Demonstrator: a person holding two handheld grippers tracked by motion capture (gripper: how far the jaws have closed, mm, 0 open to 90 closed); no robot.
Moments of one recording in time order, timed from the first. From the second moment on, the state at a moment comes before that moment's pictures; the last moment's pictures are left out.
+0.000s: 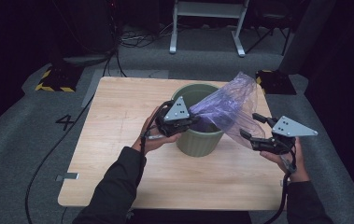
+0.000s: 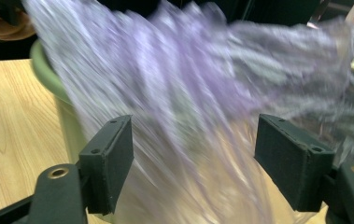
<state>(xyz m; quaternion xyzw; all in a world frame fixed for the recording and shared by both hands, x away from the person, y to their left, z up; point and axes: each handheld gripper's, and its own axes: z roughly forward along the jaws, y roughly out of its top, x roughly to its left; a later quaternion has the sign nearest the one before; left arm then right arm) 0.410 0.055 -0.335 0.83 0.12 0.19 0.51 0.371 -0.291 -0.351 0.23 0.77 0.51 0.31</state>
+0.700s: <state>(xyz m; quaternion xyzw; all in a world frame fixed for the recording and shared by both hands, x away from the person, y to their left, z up) 0.408 0.065 -0.323 0.82 0.14 0.16 0.53 0.365 -0.268 -0.350 0.15 0.79 0.51 0.30</state>
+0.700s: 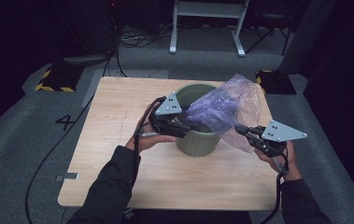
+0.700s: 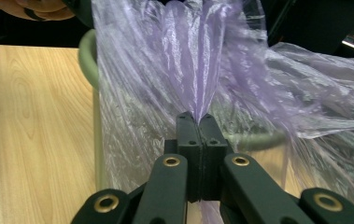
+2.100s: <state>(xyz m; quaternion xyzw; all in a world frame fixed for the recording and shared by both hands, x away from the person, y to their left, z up) 0.374 0.049 -0.322 0.82 0.11 0.20 0.52 0.319 -0.226 -0.344 0.09 0.79 0.53 0.29</state>
